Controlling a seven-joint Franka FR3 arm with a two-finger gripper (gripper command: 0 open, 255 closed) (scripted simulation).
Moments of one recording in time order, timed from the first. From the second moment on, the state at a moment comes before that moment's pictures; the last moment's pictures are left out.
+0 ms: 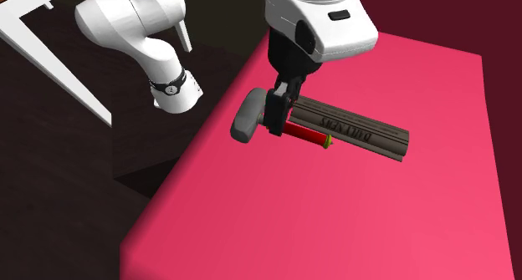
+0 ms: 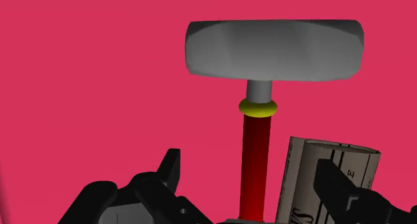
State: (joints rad) arm 0.23 -0.28 0.29 -2.24 -0.02 2.01 -0.29
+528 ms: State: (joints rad) arm 0.24 -0.23 0.31 -2.29 -0.04 2.11 -0.28
